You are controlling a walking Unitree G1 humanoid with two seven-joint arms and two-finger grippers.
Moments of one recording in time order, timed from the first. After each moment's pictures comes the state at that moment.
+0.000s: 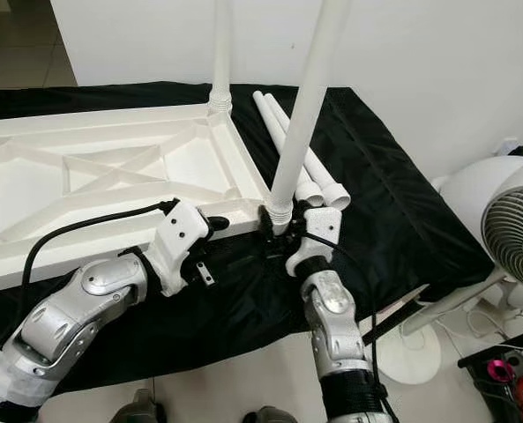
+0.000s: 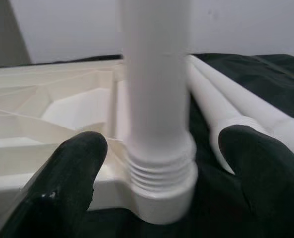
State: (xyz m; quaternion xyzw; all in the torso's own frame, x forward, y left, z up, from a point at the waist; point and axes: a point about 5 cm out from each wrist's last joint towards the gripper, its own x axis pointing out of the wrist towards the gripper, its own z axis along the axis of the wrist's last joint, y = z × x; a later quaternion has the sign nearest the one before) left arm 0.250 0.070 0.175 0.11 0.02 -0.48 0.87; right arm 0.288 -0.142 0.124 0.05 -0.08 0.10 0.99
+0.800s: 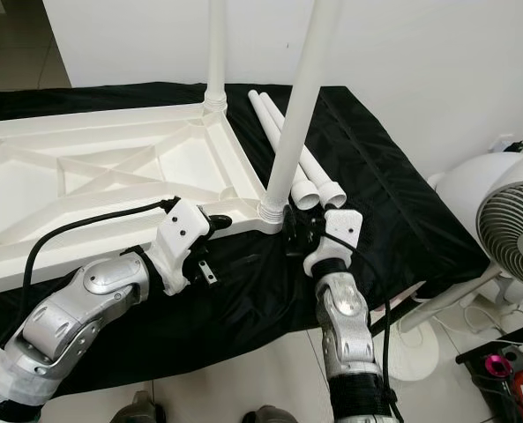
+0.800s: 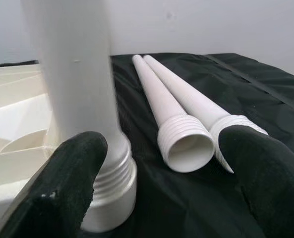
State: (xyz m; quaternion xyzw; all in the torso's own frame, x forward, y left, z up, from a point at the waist) left arm 0.250 0.066 0.178 0.10 0.01 -0.49 0.87; right arm 0.300 -0.152 0.129 0.04 -0.08 0.03 1.00
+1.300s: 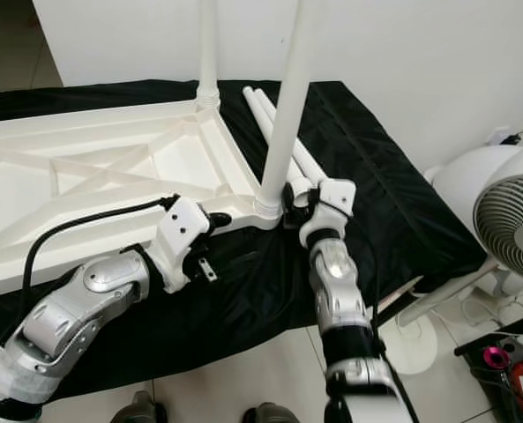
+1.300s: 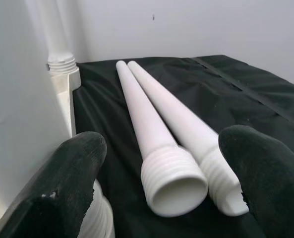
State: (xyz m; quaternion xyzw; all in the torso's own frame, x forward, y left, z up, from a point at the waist) left arm 0.252 0.066 0.182 0.10 0.01 -0.49 0.87; right arm 0.346 -0.146 0.149 0.04 -0.08 0.03 1.00
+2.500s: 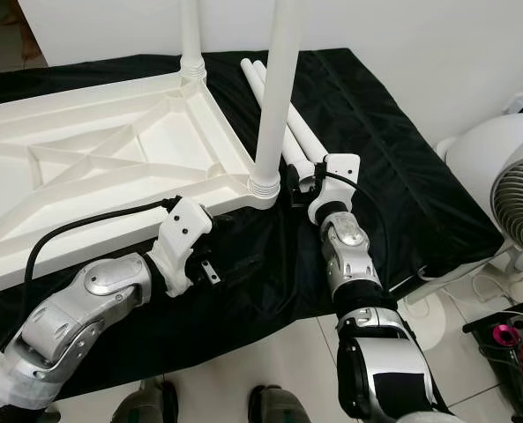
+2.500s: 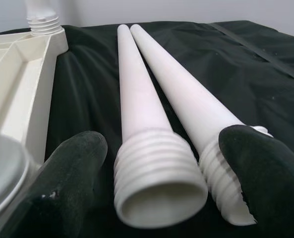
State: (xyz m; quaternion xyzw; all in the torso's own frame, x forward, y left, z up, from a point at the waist) left arm 0.243 0.062 0.183 0.08 0.02 -0.50 0.86; right arm 0.377 -0.163 0.161 0.02 -0.07 0.08 0.99
